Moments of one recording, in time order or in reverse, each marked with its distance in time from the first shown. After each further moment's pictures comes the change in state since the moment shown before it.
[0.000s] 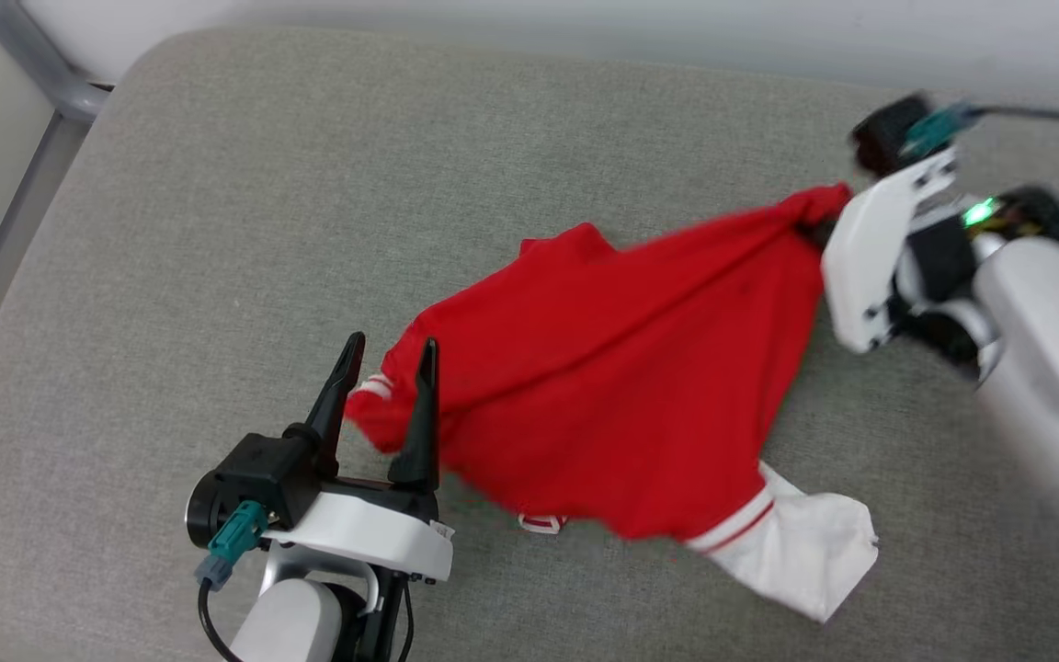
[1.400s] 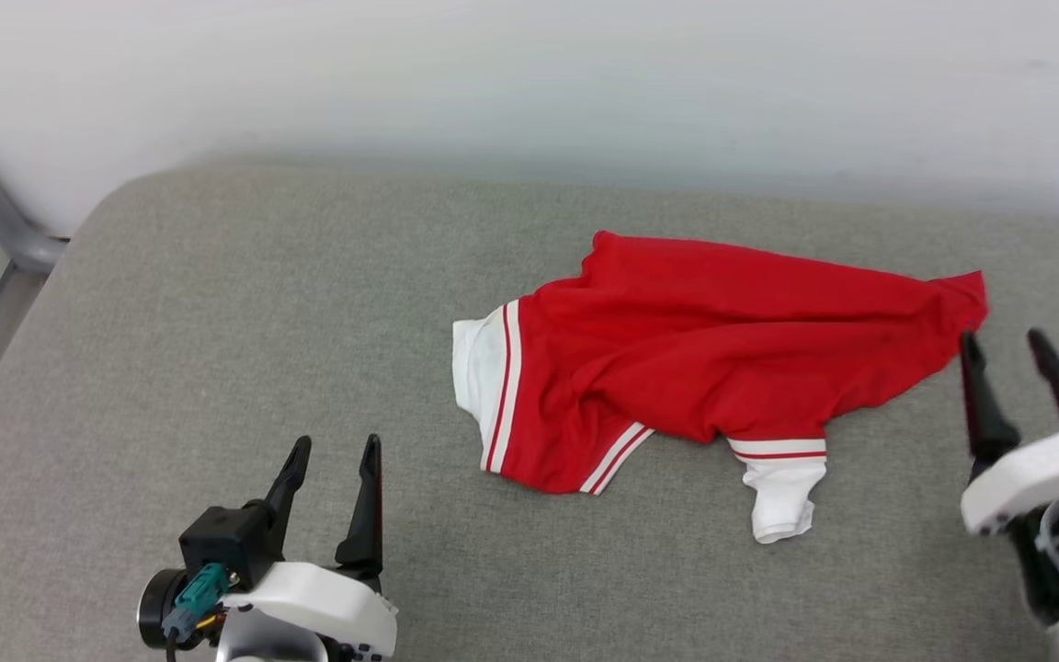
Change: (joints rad) left arm 0.137 0.047 0.059 0.041 -0.011 0.019 0.058; right arm 0.519 0.031 -0.573 -0.061 -0.242 -0.001 -0.740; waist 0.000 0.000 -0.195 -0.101
